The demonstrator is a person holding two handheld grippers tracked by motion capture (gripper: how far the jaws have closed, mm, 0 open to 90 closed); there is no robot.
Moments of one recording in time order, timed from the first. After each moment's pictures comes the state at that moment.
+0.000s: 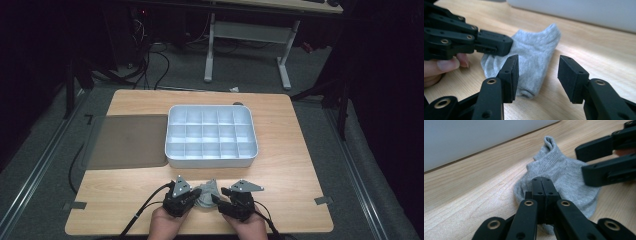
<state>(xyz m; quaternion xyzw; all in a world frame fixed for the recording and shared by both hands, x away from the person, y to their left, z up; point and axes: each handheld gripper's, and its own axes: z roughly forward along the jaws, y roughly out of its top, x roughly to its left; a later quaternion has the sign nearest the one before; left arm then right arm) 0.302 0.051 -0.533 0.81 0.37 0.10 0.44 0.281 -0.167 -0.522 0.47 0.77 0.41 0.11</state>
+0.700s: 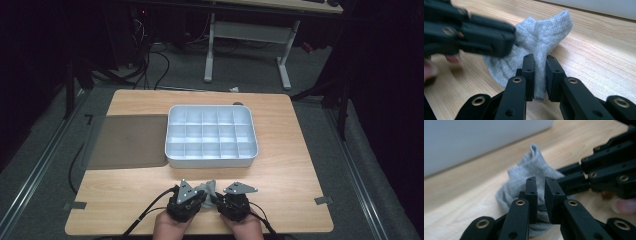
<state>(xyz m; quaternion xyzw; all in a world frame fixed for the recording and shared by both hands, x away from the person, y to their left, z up) 0.286 0.035 -0.527 0.81 0.36 0.10 0.45 0.280 -0.157 -0.530 0.46 0.79 0.40 0.10</state>
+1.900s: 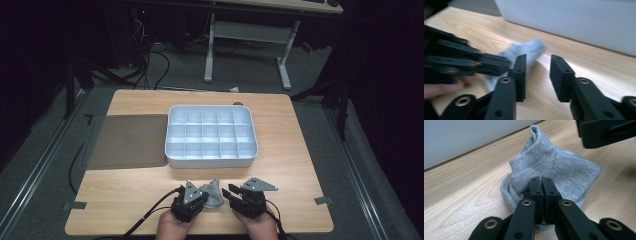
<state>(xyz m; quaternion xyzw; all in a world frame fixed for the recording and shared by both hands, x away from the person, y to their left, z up) 0.288 0.028 -0.532 0.82 0.35 0.11 0.43 0.279 -0.195 -0.502 0.47 0.76 0.43 0.14</state>
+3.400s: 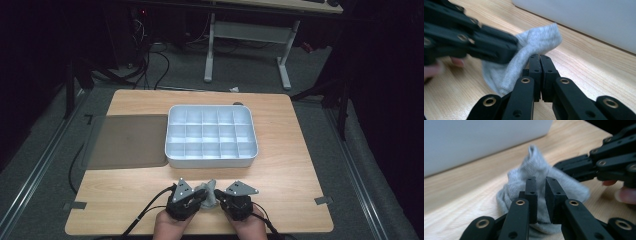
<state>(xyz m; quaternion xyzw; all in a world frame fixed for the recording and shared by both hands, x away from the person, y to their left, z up) 0.290 0.048 -0.524 0.78 0.36 0.09 0.50 0.277 -0.159 -0.516 0.42 0.80 0.39 0.17</state>
